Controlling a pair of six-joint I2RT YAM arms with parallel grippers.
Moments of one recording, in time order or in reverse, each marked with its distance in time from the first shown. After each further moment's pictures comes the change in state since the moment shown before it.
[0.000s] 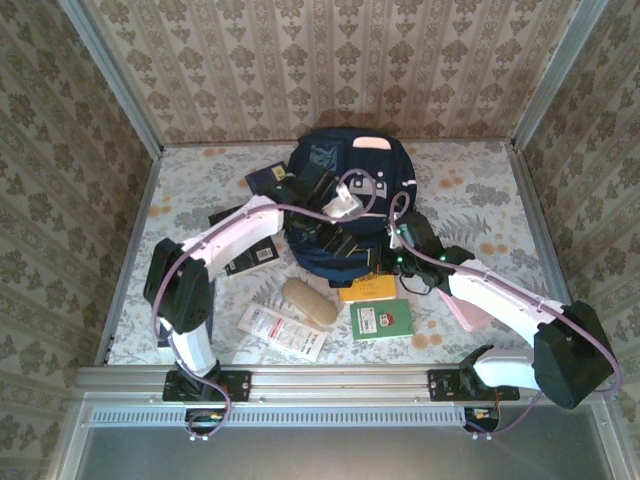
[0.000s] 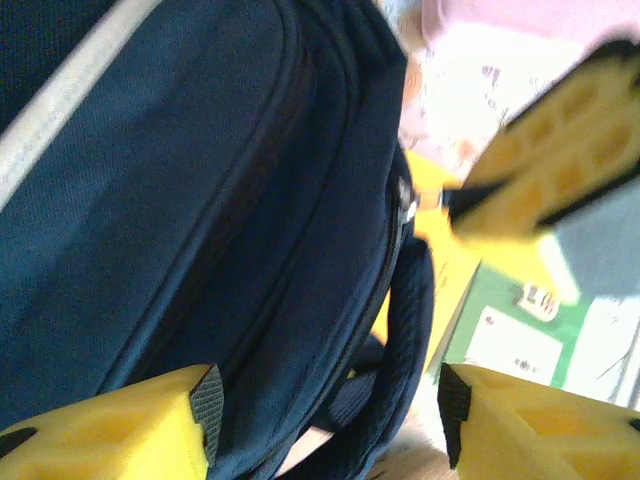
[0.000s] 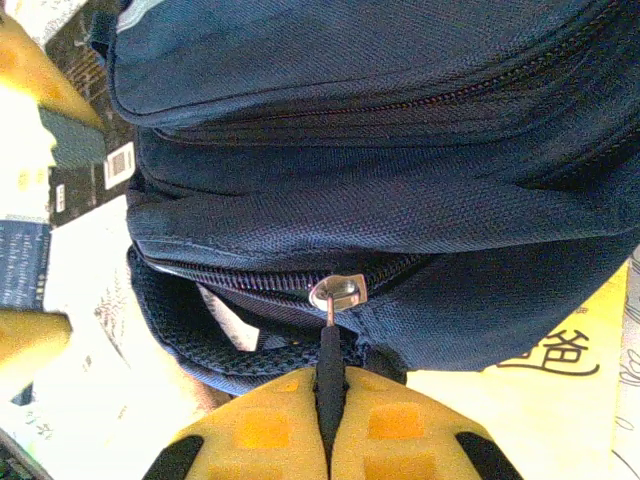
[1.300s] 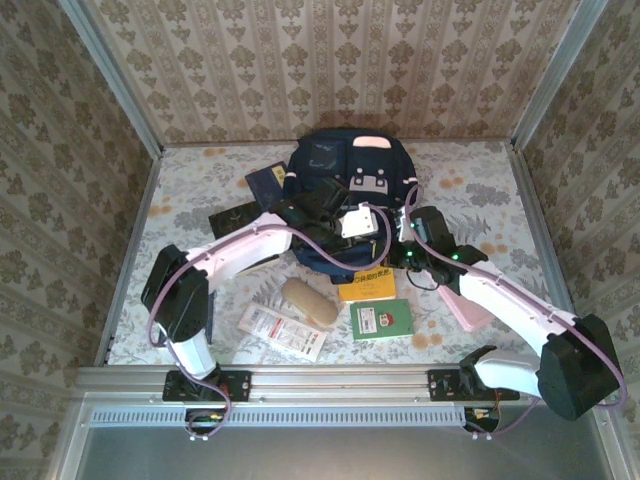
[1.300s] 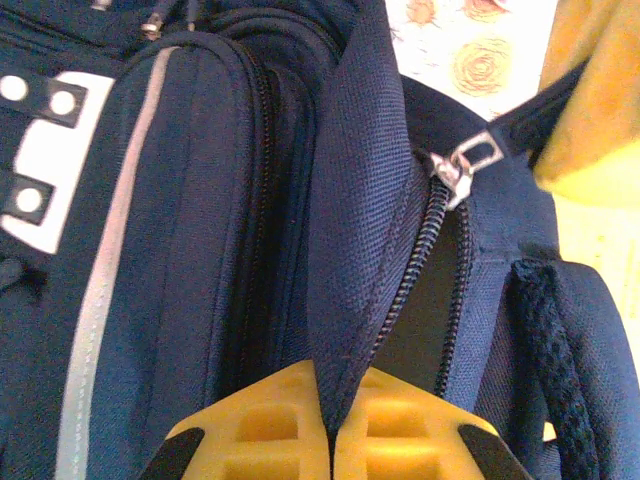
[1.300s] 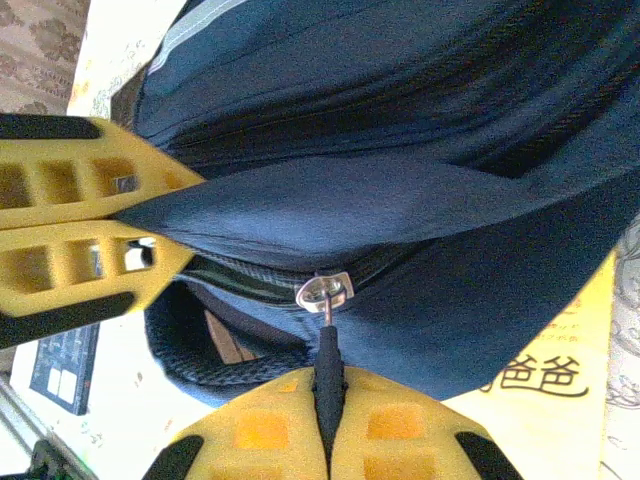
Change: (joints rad) left arm -0.114 -0.041 -0.071 0.238 -0.322 0.370; right arm -0.078 -0.069 -0.001 0.011 -0.055 -0.004
